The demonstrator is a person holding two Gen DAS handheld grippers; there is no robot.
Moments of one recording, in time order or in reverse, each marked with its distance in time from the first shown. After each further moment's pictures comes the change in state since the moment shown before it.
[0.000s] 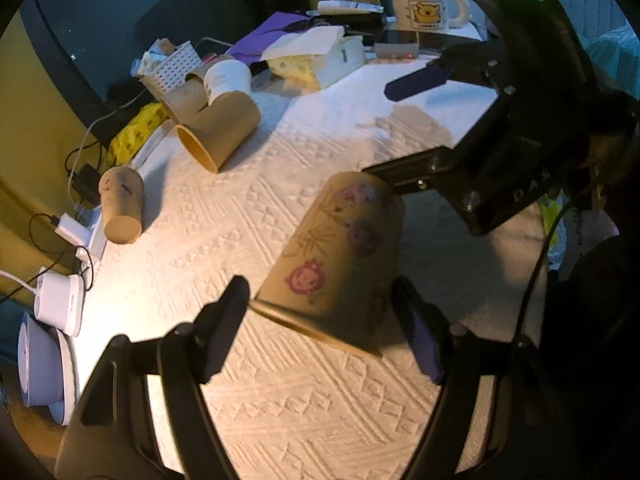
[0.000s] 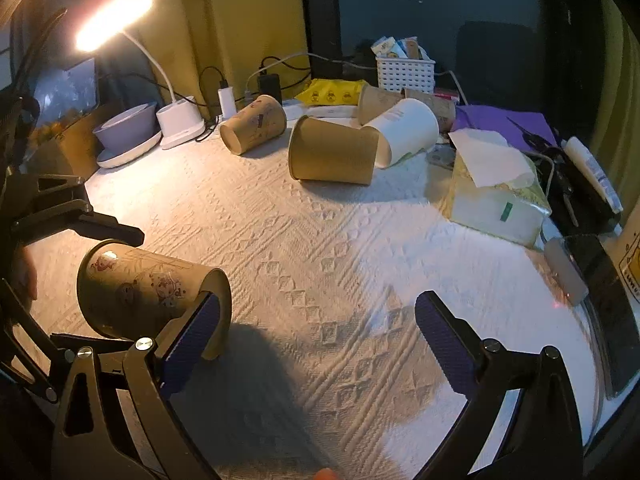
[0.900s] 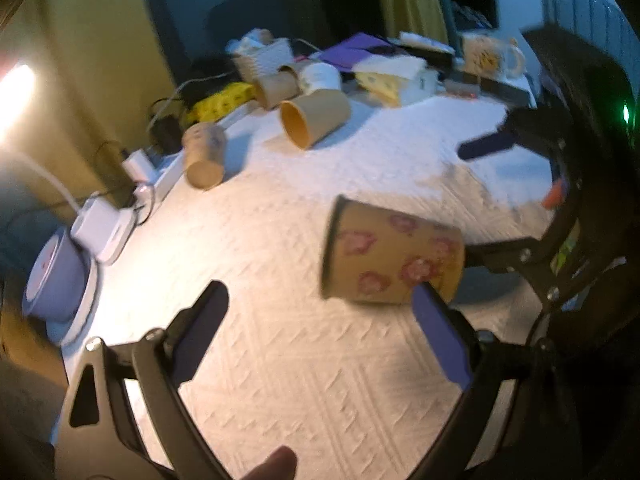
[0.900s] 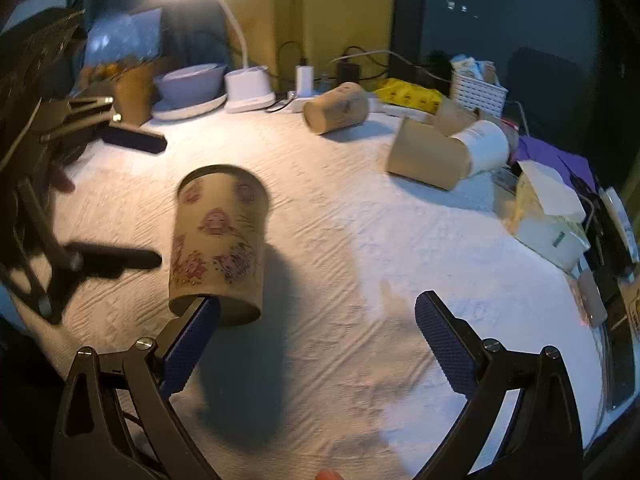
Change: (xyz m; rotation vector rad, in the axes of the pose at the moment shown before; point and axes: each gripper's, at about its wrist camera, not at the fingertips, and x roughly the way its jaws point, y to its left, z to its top) left arm -0.055 0.044 -0.065 -0.252 -0.103 0.106; right arm -0.009 0.072 -0.013 -0.202 0.047 0.069
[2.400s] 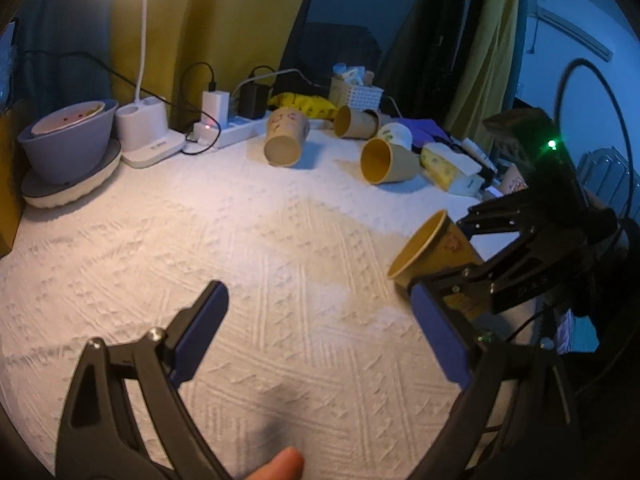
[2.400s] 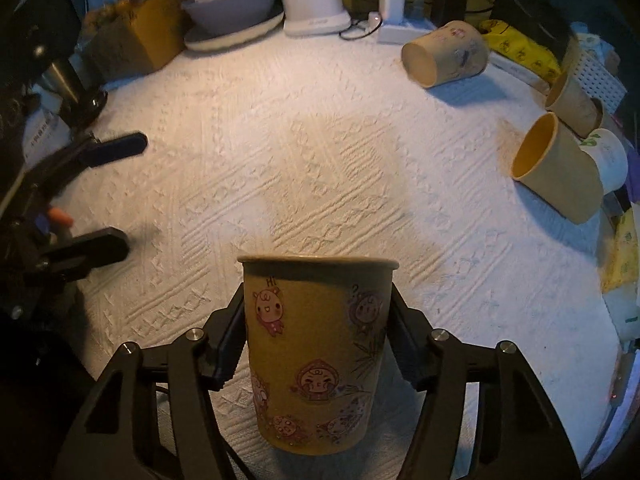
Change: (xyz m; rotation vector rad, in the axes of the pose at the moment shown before) left arm -0.013 0.087 -0.064 -0.485 -0.185 -0.122; right arm 0.074 0.044 0.076 -0.049 0.364 0.200
